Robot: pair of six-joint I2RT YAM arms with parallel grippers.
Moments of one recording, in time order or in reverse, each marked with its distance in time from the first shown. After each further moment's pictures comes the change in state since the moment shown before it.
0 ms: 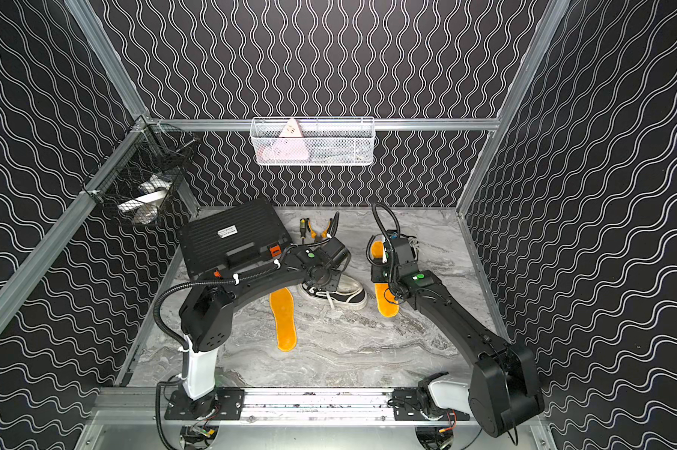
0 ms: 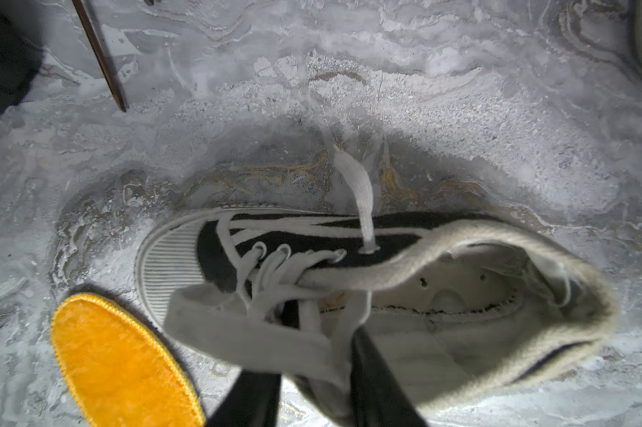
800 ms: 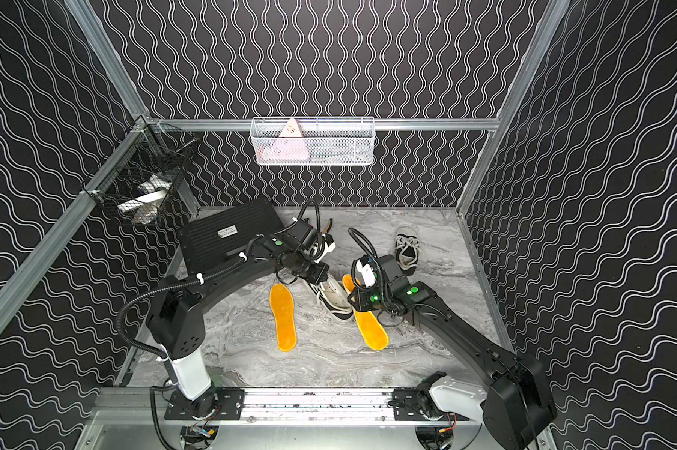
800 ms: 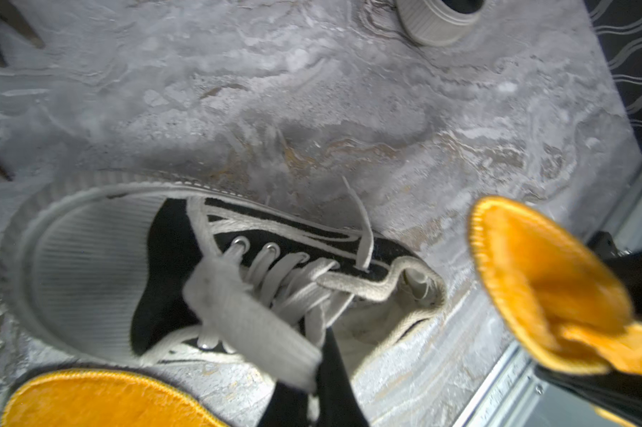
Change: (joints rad) left arm 0.158 -0.183 -0.114 0.057 0.508 0.370; right arm 0.172 -0.089 -0.066 -0.191 -0.346 0.075
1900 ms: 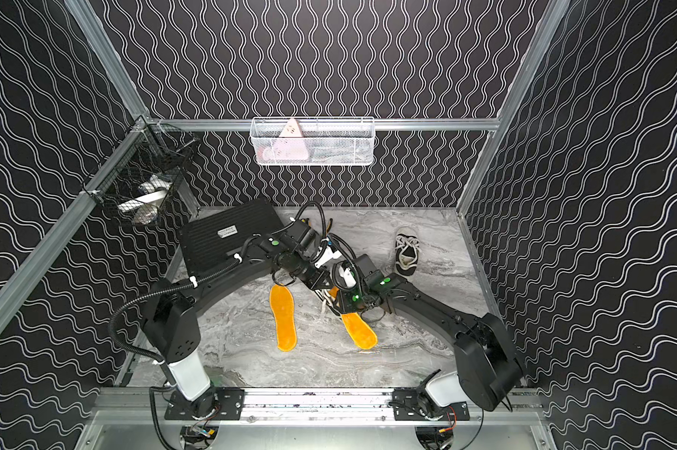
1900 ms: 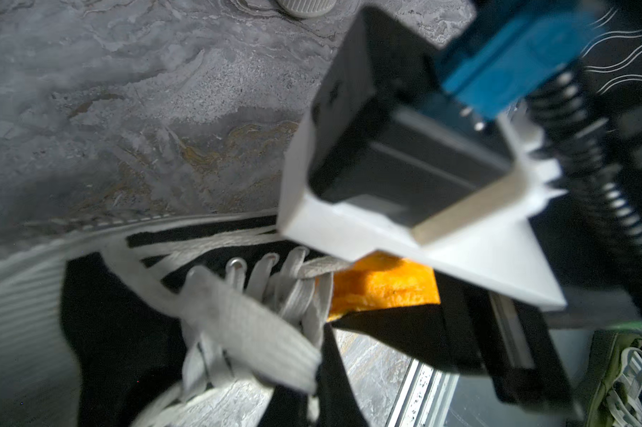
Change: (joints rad) left arm -0.013 -0.016 0.006 -0.047 0.220 0.175; right arm 0.089 0.261 0.102 0.037 0.021 0.014
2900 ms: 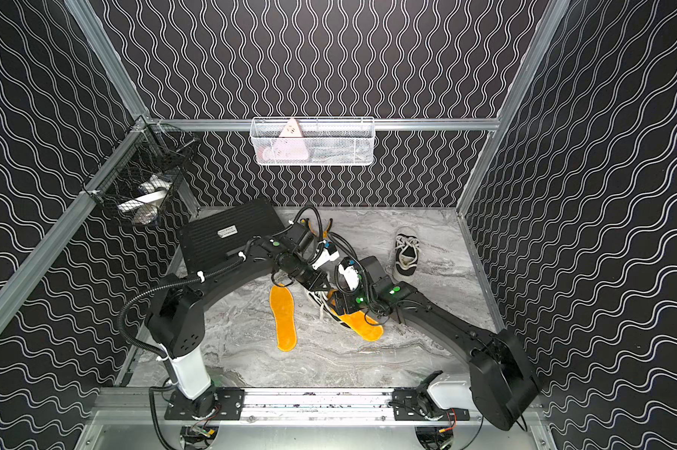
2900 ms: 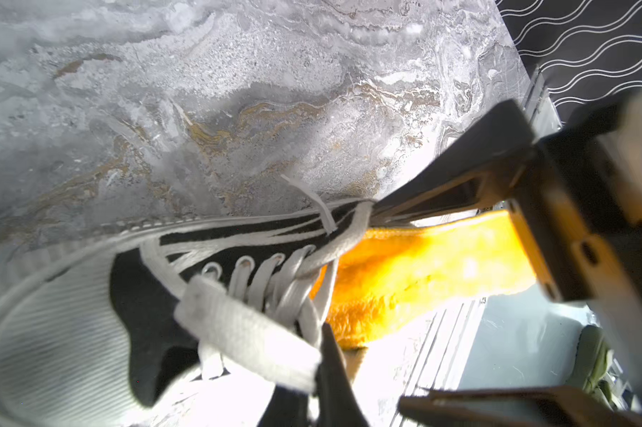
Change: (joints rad) left arm 0.048 0.027 -0.051 0.034 0.027 -0.020; right arm -0.020 -0.150 -0.107 0.124 0.012 -0.088
